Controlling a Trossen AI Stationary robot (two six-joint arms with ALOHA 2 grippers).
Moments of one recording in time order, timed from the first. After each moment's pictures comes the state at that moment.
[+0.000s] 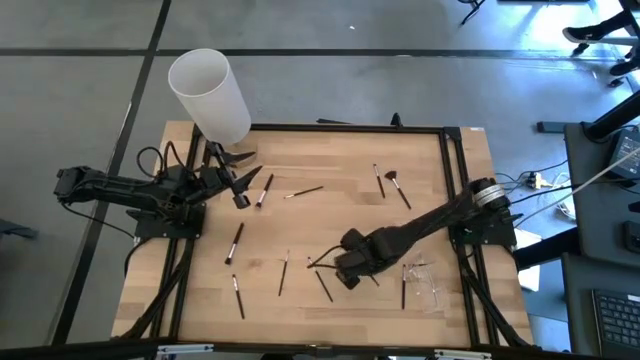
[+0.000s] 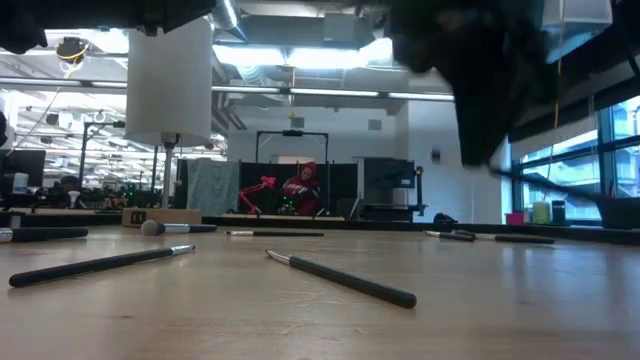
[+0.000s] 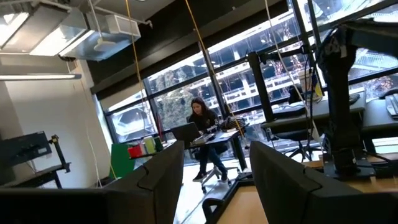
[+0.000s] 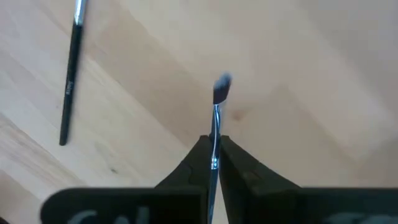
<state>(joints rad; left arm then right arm) -0.01 0.62 0.27 0.71 -0.45 0.45 0.41 1.83 1.45 -1.00 0.18 1.19</state>
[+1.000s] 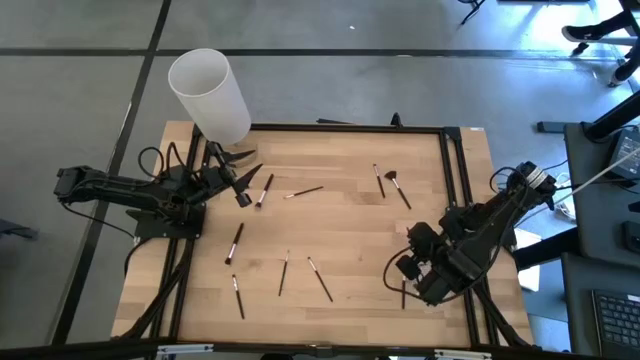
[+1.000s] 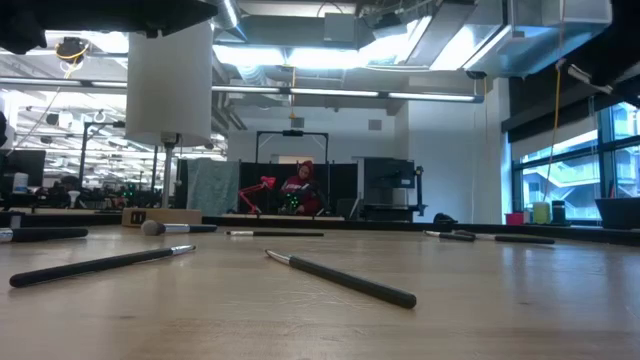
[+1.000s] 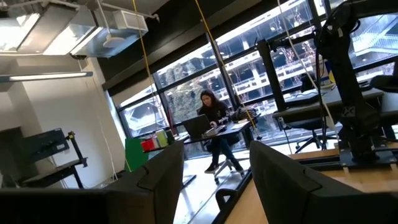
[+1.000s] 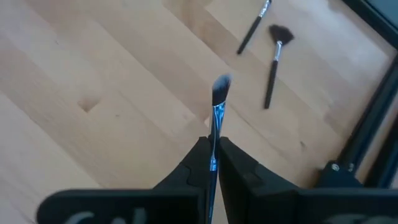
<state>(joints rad) -0.01 0.63 0.27 0.71 -0.50 0.49 0.80 1.48 1.21 -1.48 0.61 1.64</state>
